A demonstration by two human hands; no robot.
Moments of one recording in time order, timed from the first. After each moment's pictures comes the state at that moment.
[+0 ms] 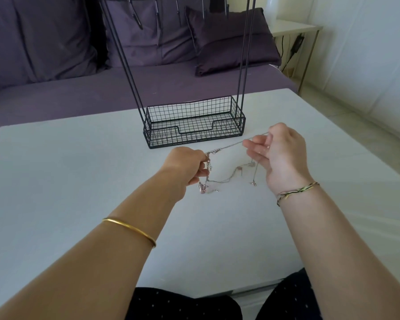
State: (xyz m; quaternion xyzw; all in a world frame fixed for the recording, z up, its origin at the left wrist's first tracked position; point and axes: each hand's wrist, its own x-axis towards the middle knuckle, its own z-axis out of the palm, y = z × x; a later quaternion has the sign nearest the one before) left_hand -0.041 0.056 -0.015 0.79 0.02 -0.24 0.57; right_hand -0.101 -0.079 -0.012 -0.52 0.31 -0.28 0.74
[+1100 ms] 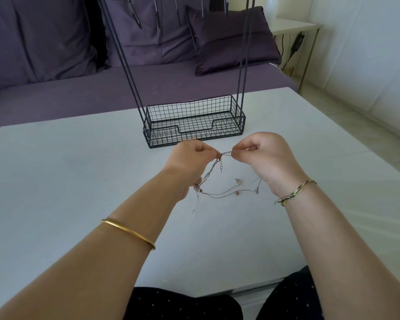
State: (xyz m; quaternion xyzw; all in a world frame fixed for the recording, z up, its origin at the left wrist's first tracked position) left_hand -0.050 0.055 -0.008 0.82 -0.09 -0.20 0.52; right_hand -0.105 -0.078 -0.021 -0.82 0.20 -0.17 0.51
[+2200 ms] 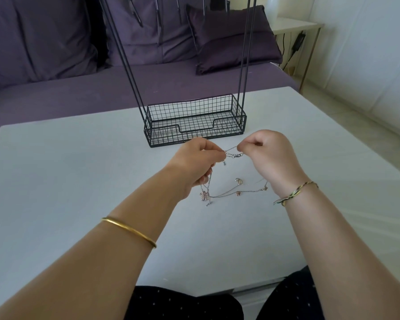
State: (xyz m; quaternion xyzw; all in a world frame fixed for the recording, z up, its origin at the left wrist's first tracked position) left_hand -0.052 0.054 -0.005 0.79 -0.09 -0.26 0.55; right_hand -0.101 -0.081 -0.024 -0.83 0.21 -0.21 0.46
